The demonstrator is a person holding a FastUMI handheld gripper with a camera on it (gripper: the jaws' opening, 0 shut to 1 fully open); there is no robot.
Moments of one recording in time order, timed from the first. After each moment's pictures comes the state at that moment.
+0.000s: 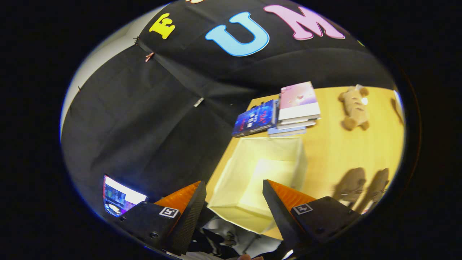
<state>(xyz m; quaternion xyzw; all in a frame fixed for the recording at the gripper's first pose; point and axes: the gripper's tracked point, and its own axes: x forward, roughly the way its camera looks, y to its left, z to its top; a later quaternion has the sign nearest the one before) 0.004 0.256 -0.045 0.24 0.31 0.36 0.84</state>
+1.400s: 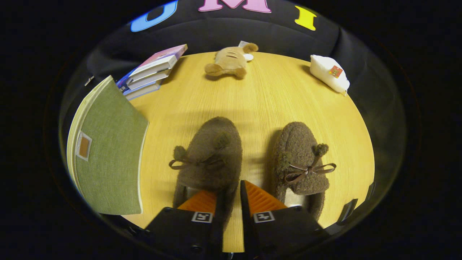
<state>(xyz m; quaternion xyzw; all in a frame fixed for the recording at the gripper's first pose) 0.035 0.089 -0.337 0.12 0.47 0.03 0.88</state>
